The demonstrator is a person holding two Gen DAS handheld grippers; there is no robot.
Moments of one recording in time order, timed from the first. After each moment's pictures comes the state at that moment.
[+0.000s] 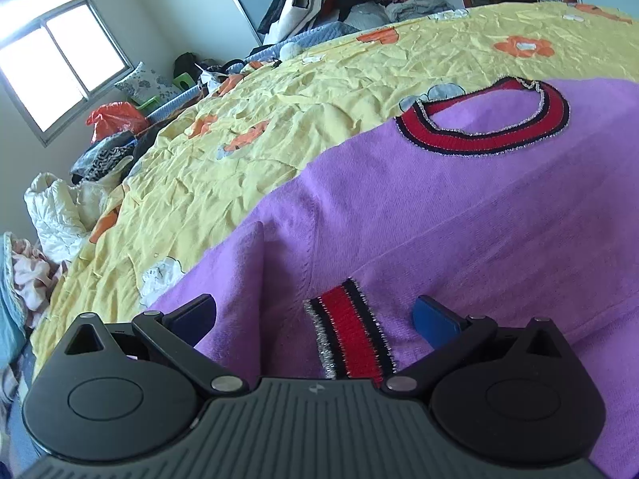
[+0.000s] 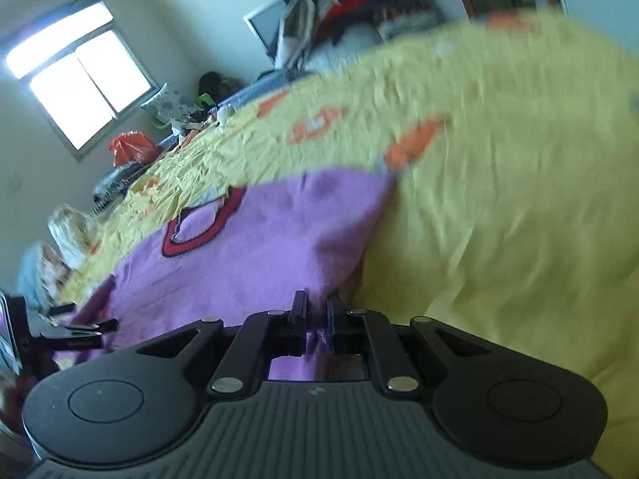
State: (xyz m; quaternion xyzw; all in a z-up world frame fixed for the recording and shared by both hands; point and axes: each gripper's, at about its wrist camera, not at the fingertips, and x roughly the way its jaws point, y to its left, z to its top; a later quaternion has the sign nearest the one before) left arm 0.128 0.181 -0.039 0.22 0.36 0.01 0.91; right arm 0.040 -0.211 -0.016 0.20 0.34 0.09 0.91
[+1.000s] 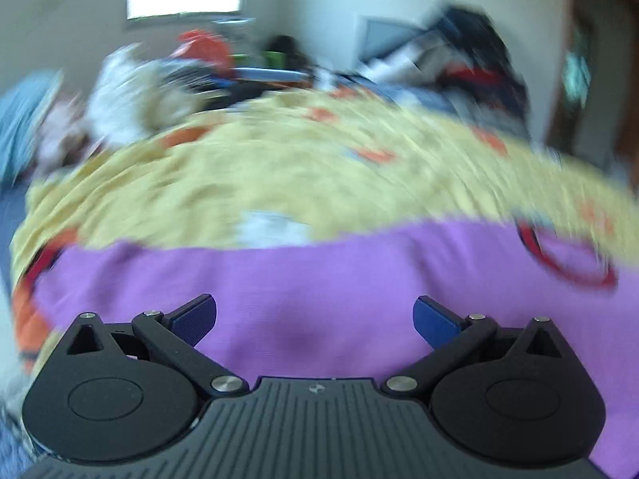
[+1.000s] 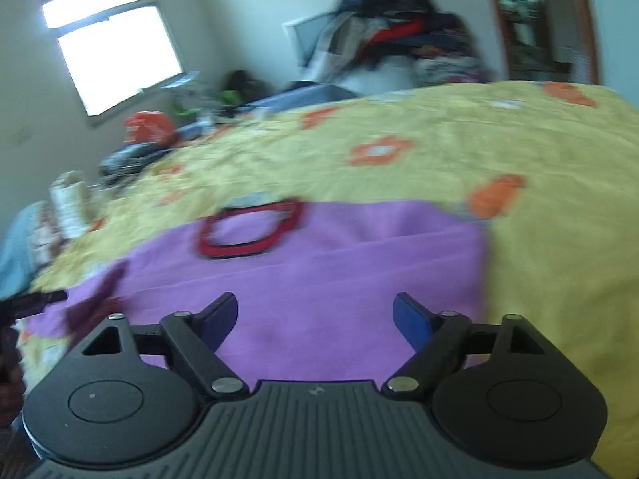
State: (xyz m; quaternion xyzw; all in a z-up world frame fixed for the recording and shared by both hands) left arm 0.086 0.353 -0.022 -0.11 0.30 0.07 0.95; right arm 0.051 -0.121 0.001 0.13 0.31 0.12 0.93
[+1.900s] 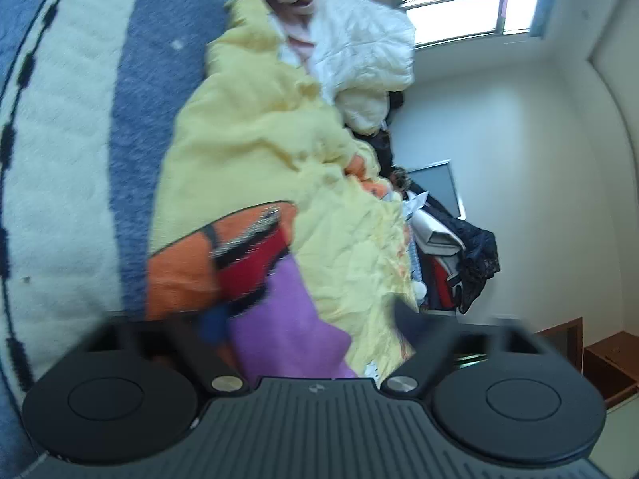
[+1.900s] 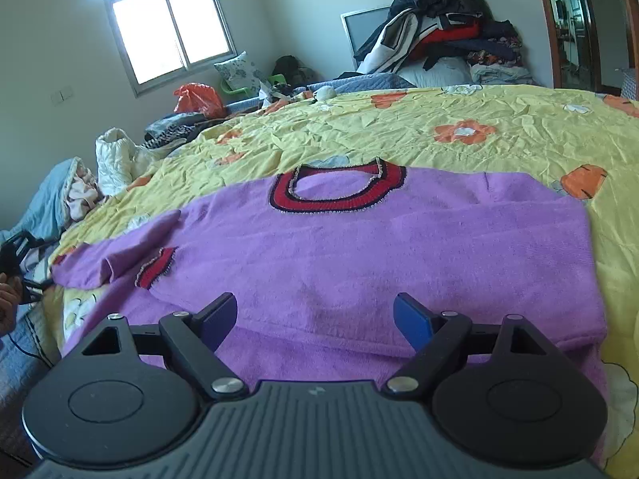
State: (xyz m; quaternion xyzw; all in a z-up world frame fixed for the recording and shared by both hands) left arm 0.064 0.636 -0.104 -0.60 0.21 0.03 0.77; right arm 0.036 -0.055 -0.021 0.09 0.30 0.17 0.93
